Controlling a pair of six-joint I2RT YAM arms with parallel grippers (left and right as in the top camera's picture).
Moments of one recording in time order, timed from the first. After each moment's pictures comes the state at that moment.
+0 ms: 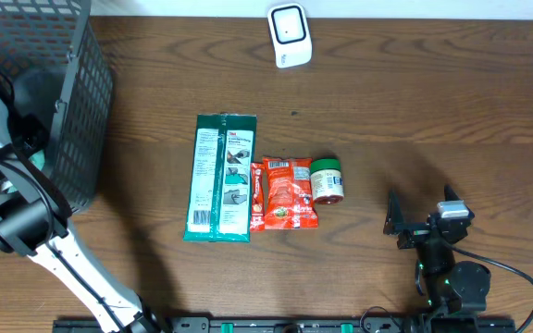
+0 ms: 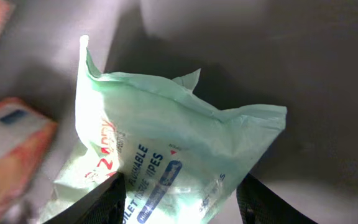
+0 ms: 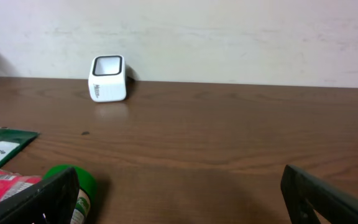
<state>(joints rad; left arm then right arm) 0.59 2.31 1.94 -1.12 -0.12 -0.17 0.00 0.02 0.01 -0.06 -0.10 0.03</state>
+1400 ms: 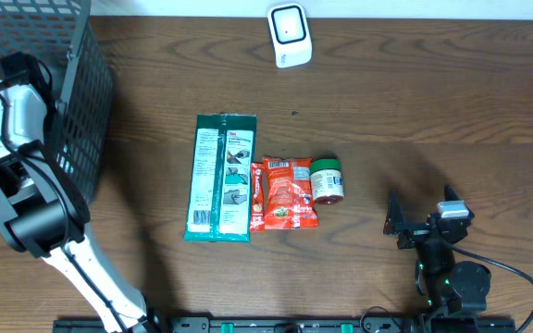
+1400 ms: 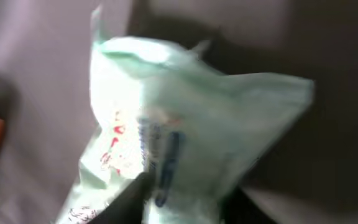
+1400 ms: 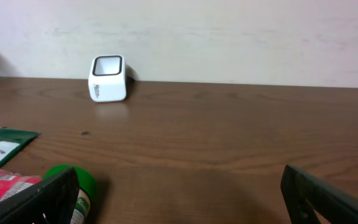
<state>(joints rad) 0.46 2.20 1.74 -0.93 -0.24 -0.19 0.00 0.02 0.01 -0.06 -0.10 0.03</state>
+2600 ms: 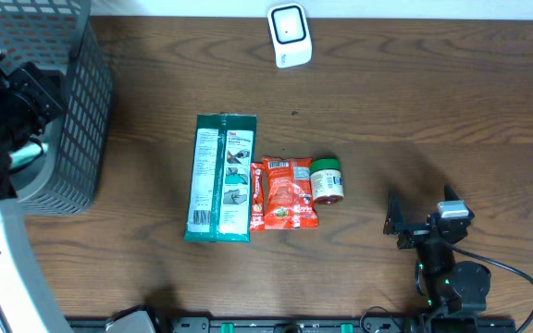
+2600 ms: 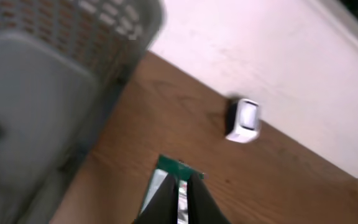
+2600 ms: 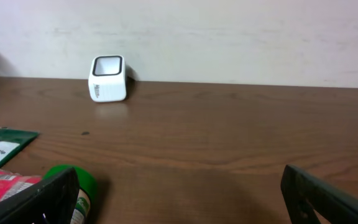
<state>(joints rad) 0.43 1.33 1.71 -1.05 0.44 -0.32 0.00 0.02 0.01 -0.06 -0.10 0.03</state>
